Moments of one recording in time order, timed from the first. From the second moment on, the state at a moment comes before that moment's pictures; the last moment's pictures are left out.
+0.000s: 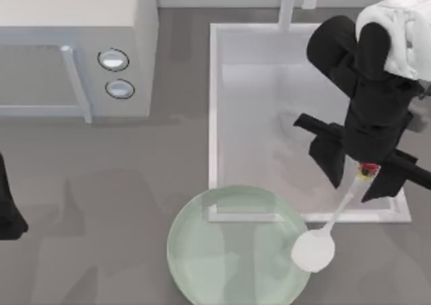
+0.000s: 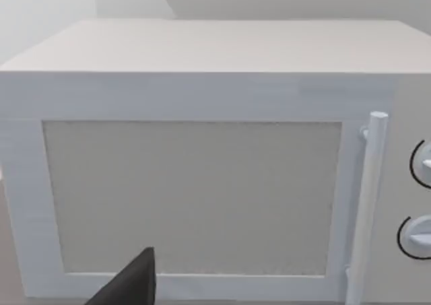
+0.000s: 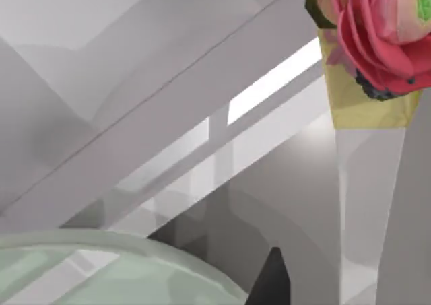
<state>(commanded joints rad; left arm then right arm) 0.00 0.00 0.00 0.00 0.00 0.00 0.51 1.88 1.40 -1.17 0.01 1.16</state>
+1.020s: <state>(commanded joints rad) 0.00 0.00 0.00 0.00 0.00 0.00 0.89 2.03 1.57 -1.14 0.02 2.50</state>
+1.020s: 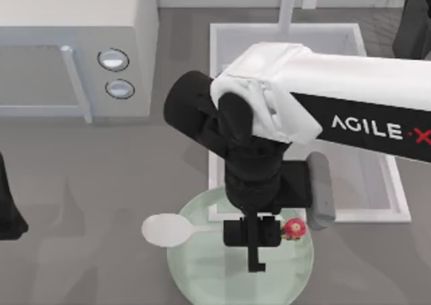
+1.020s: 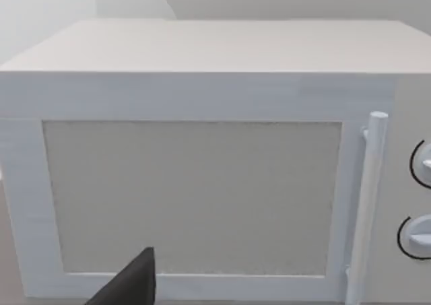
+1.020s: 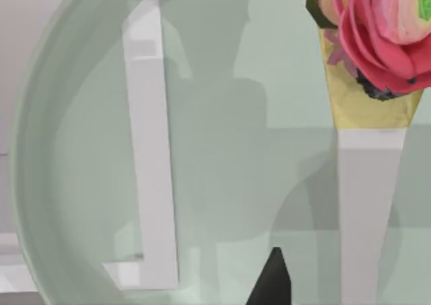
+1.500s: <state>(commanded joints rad) 0.00 0.00 0.00 0.00 0.00 0.00 0.88 2.03 1.57 -1.13 0.02 2.50</state>
